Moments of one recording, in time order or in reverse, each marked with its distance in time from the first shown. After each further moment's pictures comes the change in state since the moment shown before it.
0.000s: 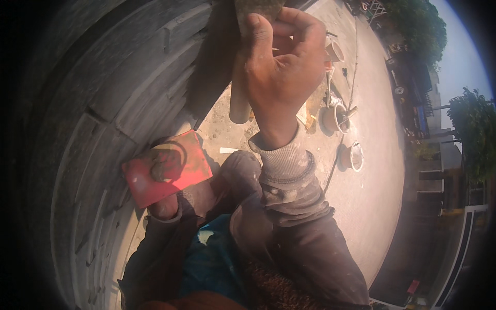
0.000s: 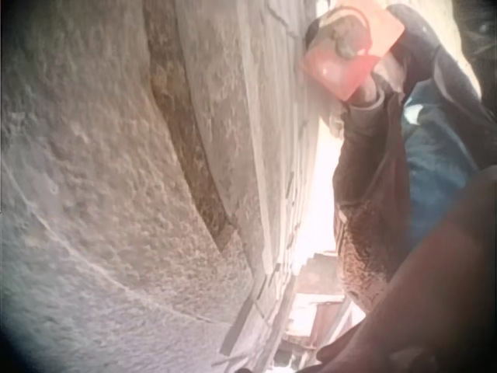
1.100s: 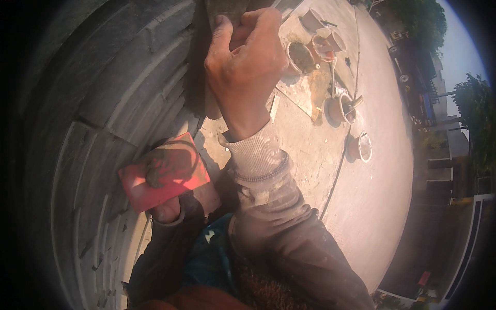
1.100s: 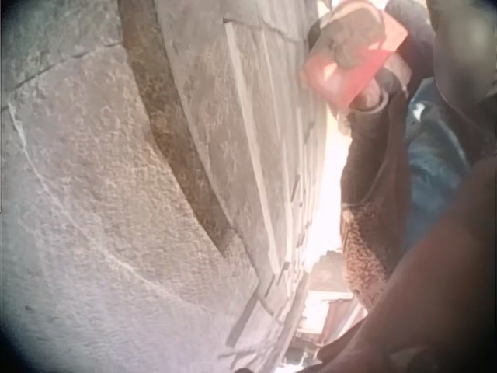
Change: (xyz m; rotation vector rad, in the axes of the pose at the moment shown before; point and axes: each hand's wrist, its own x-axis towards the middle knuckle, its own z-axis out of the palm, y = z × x) left_hand 0.003 0.020 0.017 -0.213 -0.088 0.010; right_hand -0.029 0.002 0.029 -0.398 0.094 -0.046
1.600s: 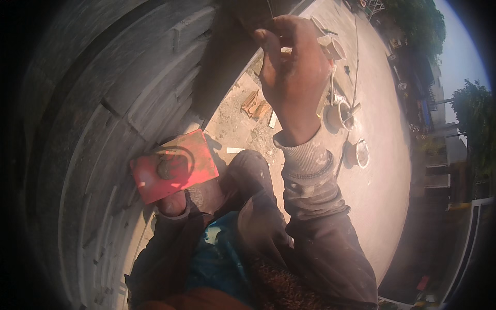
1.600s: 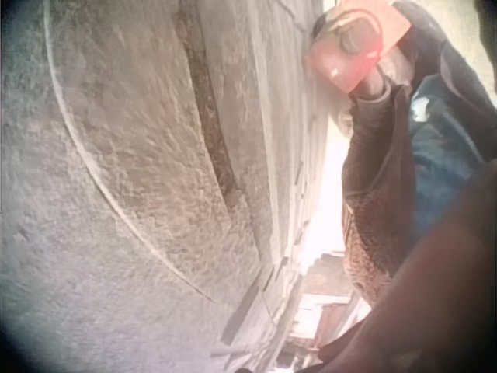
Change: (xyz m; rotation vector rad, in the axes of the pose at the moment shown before) left_hand 0.010 -0.005 0.008 -0.063 0.082 0.043; right_hand 0.035 0.017 -0.048 0.000 -0.207 -0.268
